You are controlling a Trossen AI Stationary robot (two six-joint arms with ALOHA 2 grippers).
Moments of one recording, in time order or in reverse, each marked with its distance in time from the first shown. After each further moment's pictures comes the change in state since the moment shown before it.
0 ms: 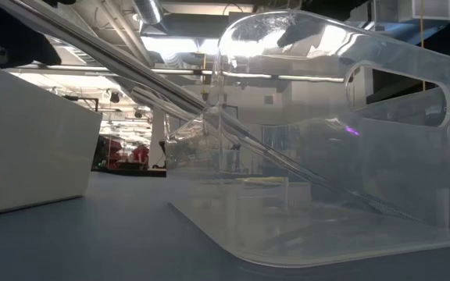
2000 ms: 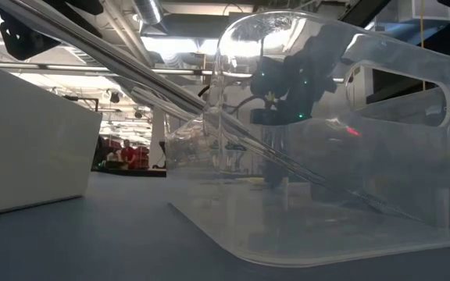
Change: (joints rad) left arm 0.000 0.000 0.001 0.110 -0.179 0.224; right arm -0.407 0.593 0.003 0.090 -0.369 -0.326
